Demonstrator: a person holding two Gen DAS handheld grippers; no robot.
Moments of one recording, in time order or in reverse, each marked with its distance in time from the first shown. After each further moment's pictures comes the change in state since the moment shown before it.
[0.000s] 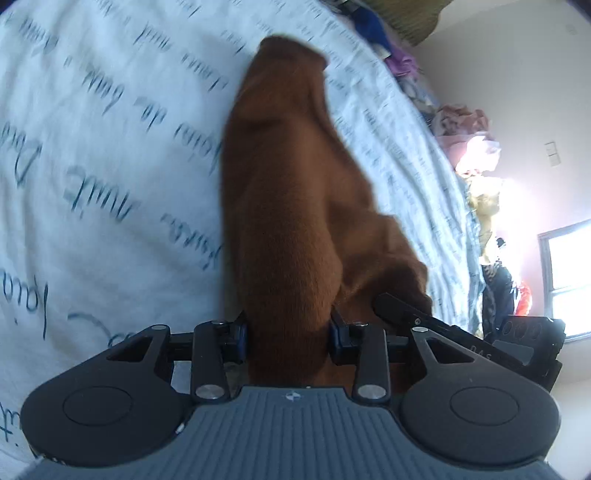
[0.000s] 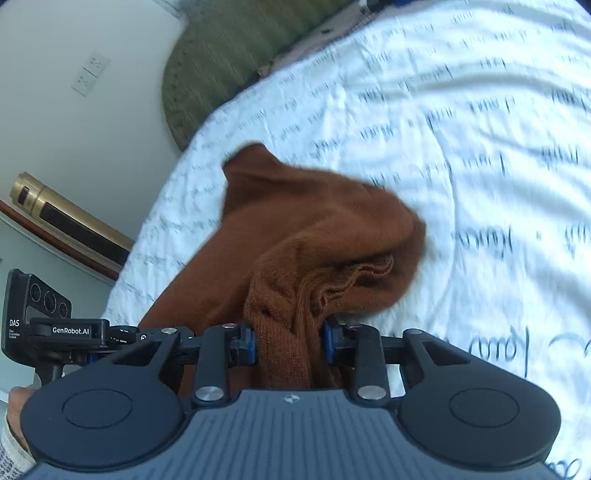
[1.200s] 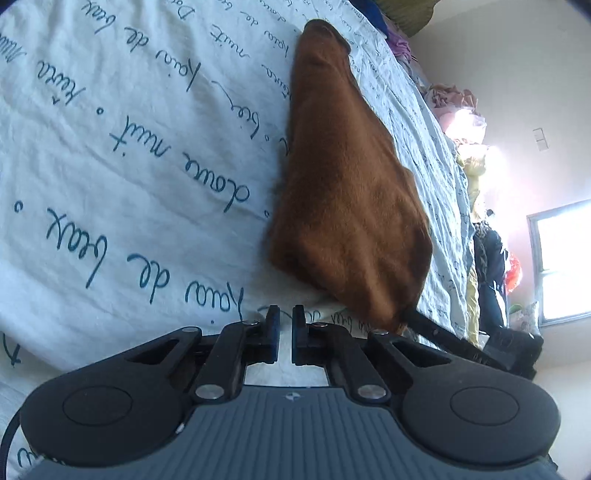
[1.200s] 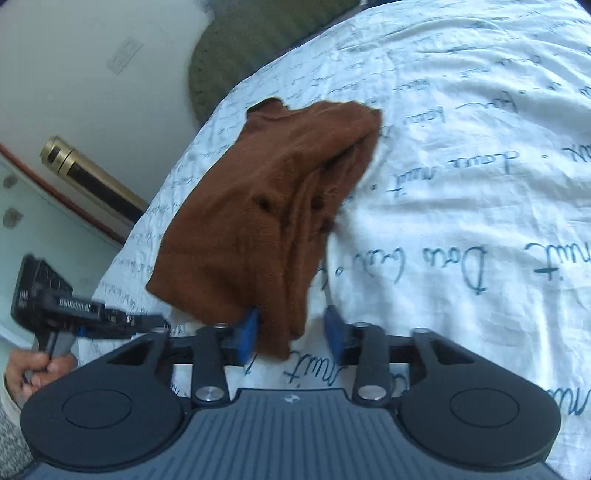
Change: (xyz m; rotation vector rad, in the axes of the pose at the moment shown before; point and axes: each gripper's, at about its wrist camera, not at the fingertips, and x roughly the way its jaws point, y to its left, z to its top) left arm -0.085 0.055 -0.139 0.011 0.016 -0.045; right arm -0.082 -0.006 -0.158 -0.027 -0.079 0.018
